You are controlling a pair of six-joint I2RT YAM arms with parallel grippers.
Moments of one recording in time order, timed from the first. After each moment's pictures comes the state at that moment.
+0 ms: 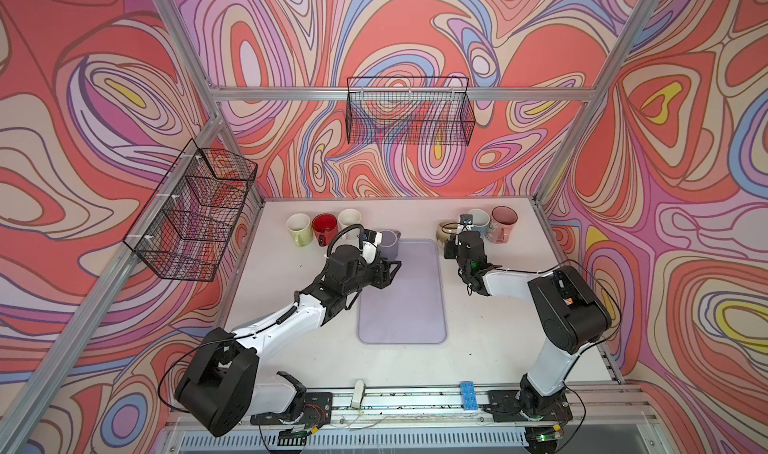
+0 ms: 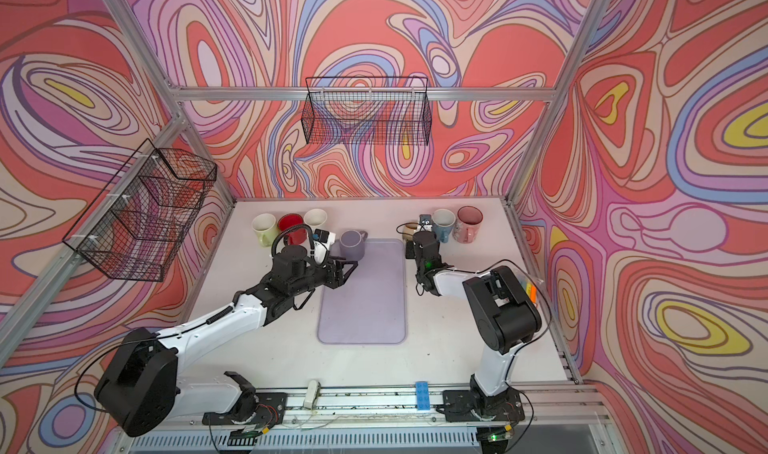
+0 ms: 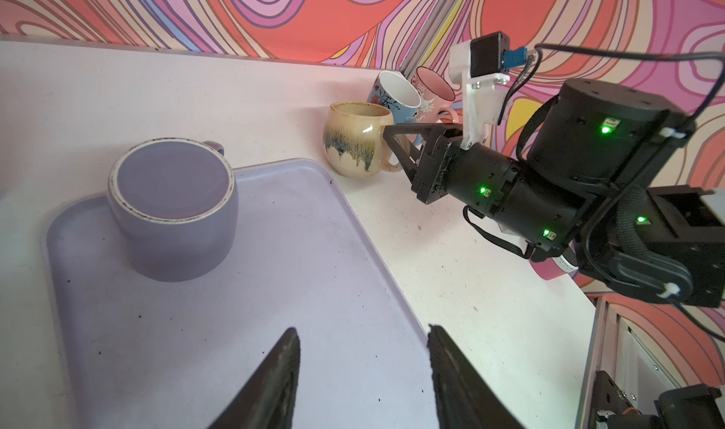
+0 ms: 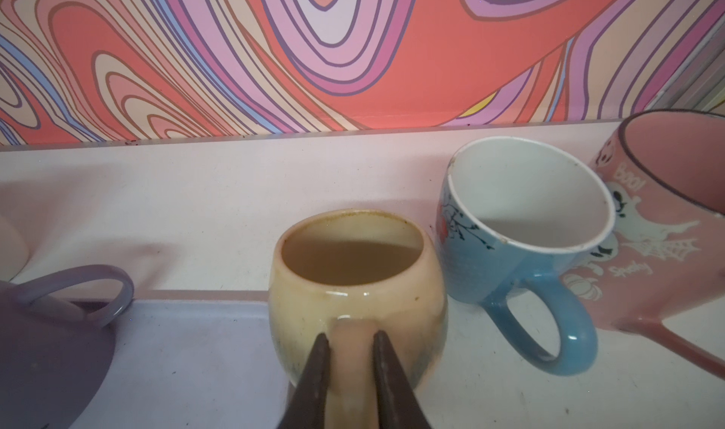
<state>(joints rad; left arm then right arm) -0.55 1.32 0.73 0.23 0.29 -0.41 0.39 1.79 0.87 0.51 0.33 0.21</state>
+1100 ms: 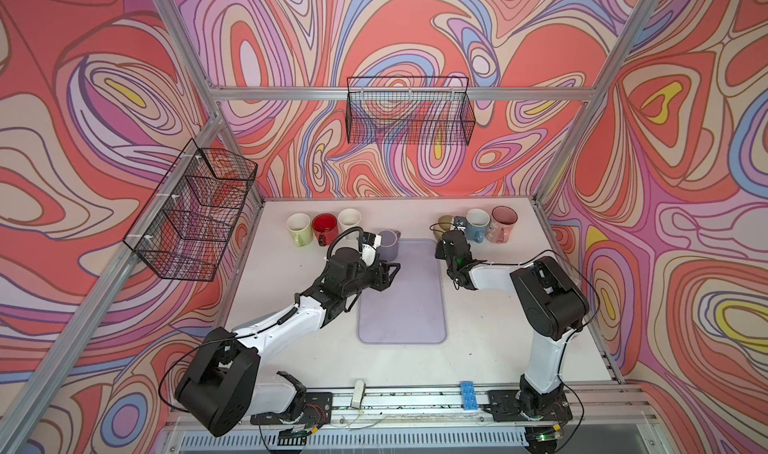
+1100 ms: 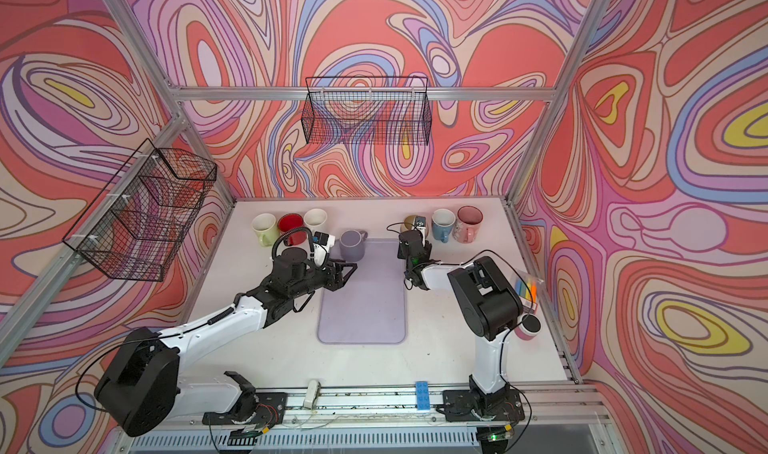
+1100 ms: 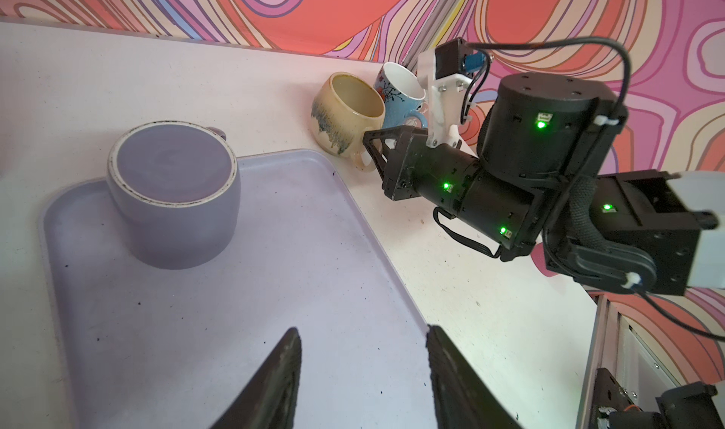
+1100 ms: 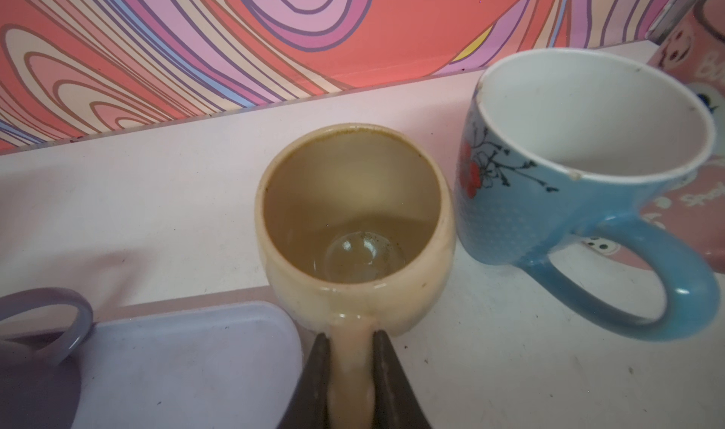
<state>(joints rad) -0.55 1.32 0.70 0.24 0.28 -0.42 0.43 1.93 1.01 0.38 0.44 0.38</state>
